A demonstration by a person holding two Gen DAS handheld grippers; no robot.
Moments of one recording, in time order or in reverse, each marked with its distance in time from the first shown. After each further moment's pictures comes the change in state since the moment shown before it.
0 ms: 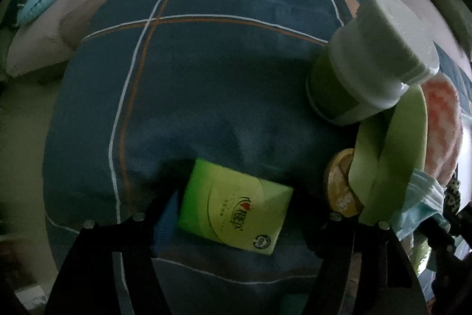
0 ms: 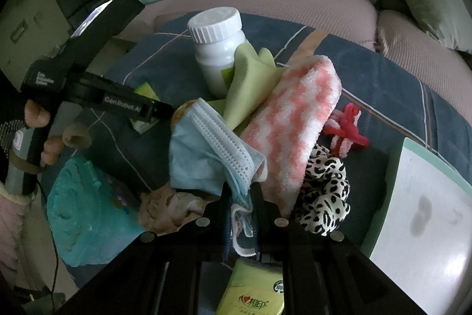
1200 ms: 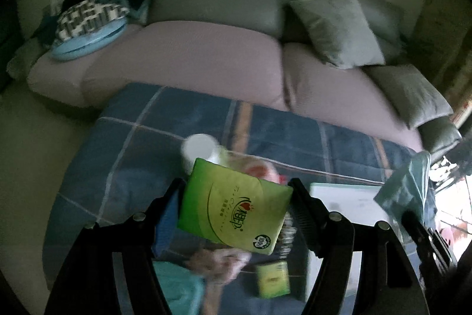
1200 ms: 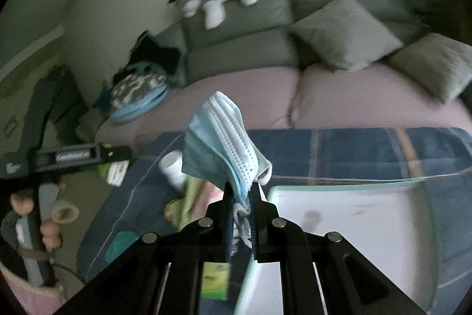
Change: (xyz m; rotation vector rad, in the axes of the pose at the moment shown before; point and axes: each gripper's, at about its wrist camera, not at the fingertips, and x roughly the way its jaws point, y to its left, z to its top) left arm -0.203 -0.121 -0.043 -0.101 -0.449 -0.105; right arm -0.204 -0.095 -0.049 0.340 -0.470 -0.083
